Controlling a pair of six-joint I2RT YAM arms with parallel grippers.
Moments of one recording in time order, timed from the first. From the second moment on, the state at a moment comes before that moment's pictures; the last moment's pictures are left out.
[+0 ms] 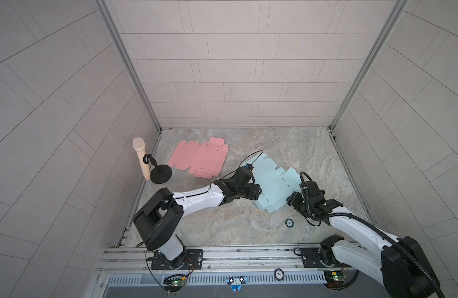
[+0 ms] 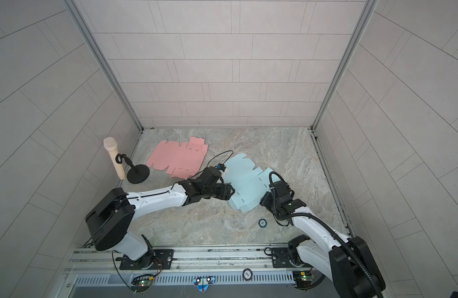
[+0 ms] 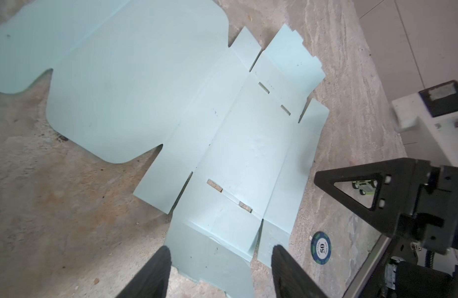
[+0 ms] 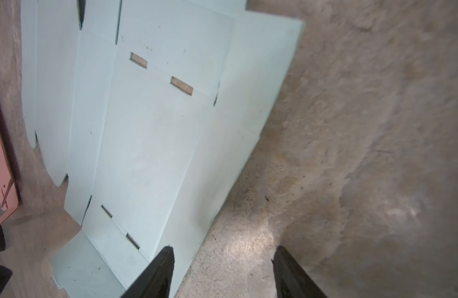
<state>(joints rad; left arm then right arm) -0.84 1.62 0.92 -0.13 0.12 -0.55 0.34 1.04 0.39 -0.34 -0.06 0.99</state>
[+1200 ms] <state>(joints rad) -1.04 1.74 0.84 0.04 0.16 -0.71 0.34 1.19 0.34 -0.02 -0.08 1.09</state>
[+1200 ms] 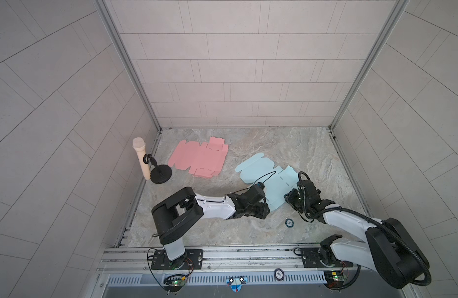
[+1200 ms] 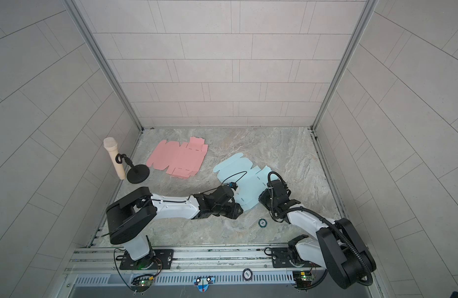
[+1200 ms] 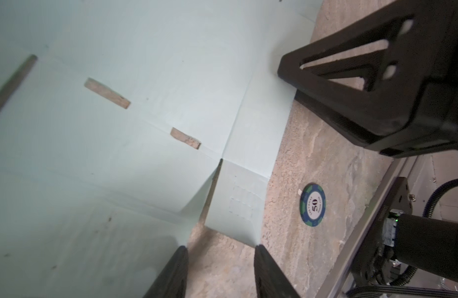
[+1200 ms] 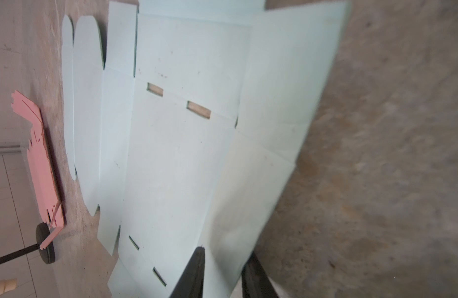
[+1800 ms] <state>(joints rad) -1.03 1.52 0.79 -0.01 0.13 -0.69 0.33 1.10 0.30 -0.06 -0.01 1.11</state>
